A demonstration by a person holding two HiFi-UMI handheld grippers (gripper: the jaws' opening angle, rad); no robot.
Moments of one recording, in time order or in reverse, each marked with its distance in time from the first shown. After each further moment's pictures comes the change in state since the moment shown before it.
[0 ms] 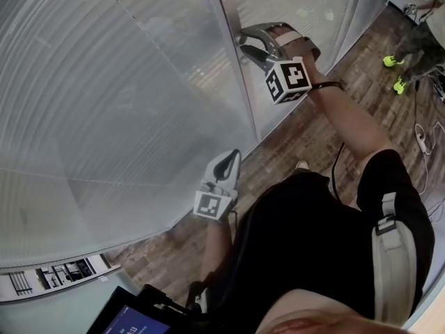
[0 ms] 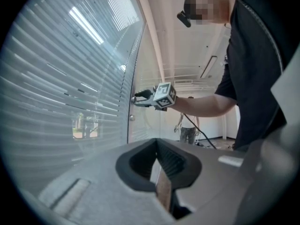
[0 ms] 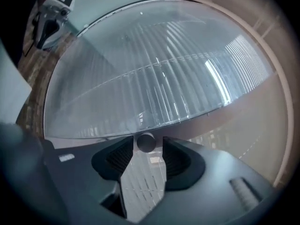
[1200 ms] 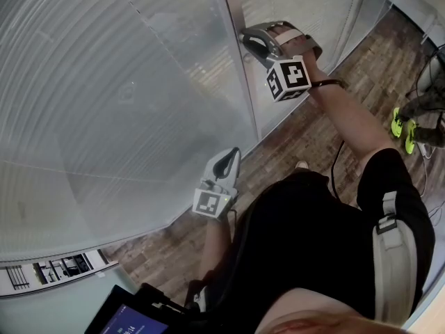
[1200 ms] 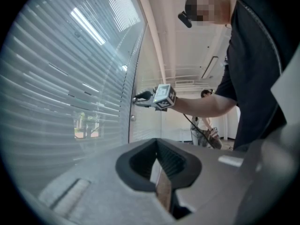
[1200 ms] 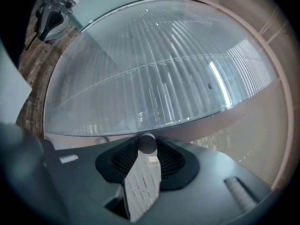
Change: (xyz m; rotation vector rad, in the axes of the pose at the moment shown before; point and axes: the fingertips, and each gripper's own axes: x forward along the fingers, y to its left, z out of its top) left arm -0.001 0.004 -0.002 -0.002 -0.001 0.011; right arm 0.010 0.004 -0.003 -0.058 0.014 -0.003
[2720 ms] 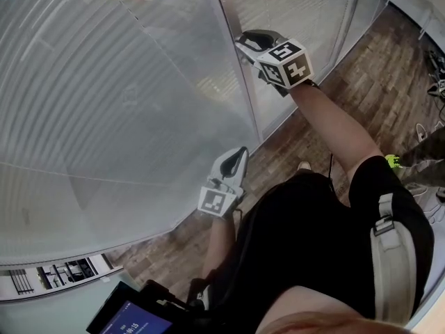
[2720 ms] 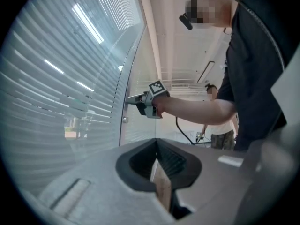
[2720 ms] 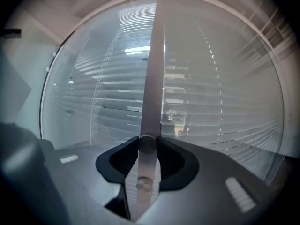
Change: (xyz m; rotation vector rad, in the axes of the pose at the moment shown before) left arm 0.013 -0.017 0.010 -0.024 -0.032 -0.068; right arm 0.005 -0.012 -0.016 1.275 -0.133 0.093
